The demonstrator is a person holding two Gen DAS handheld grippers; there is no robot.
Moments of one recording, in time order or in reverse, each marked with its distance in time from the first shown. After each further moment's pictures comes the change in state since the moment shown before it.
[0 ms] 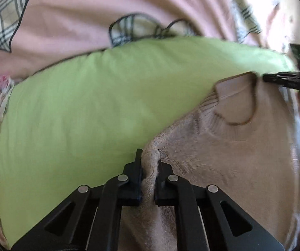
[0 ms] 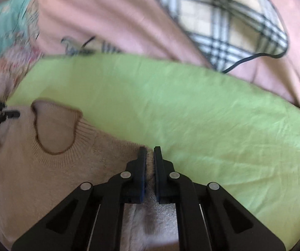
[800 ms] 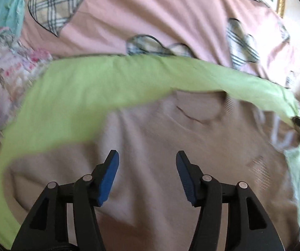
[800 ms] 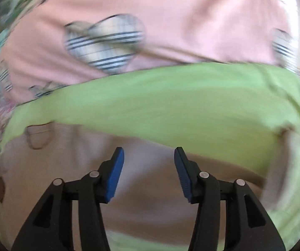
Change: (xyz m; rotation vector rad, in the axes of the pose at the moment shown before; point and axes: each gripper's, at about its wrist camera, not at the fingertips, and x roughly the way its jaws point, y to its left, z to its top) left arm -0.095 -0.067 -0.052 -0.261 -0.092 0.016; right arm -0.180 -0.118 -0.135 0.408 -0.157 -0.260
